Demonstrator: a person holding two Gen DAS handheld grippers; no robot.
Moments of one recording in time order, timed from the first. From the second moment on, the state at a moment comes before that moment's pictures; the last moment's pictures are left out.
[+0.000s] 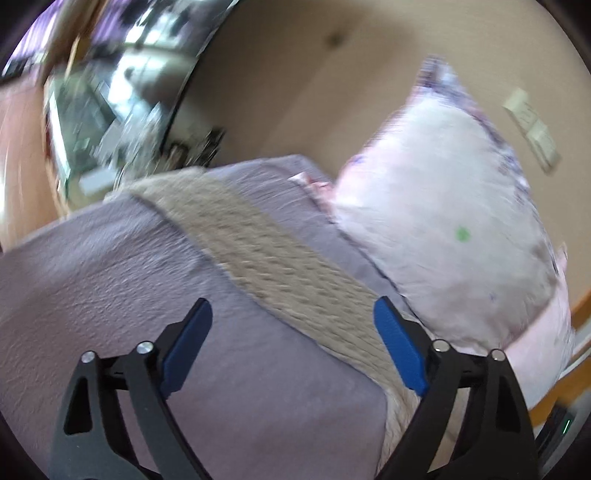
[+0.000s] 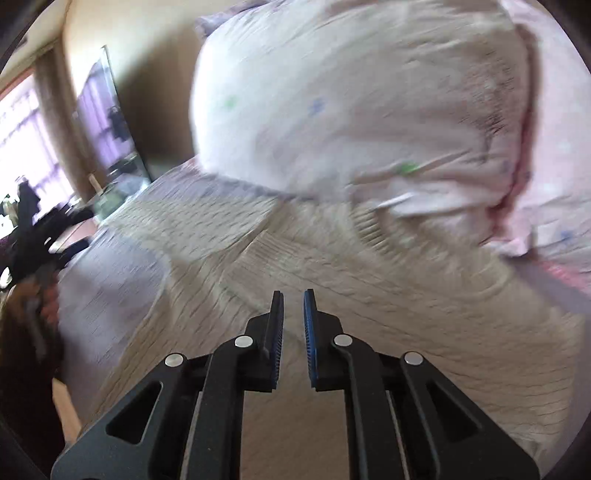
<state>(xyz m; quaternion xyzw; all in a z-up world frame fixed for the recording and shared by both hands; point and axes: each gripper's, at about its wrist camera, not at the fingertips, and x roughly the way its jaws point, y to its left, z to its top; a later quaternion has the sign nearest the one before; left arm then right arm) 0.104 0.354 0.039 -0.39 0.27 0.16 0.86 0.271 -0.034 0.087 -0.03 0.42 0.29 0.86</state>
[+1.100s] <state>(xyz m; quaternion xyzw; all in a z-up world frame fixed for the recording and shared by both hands) 0.175 -0.082 0.057 0.30 0.28 -0.14 0.90 0.267 -0.264 0.088 0.21 0.39 0.10 0.89</state>
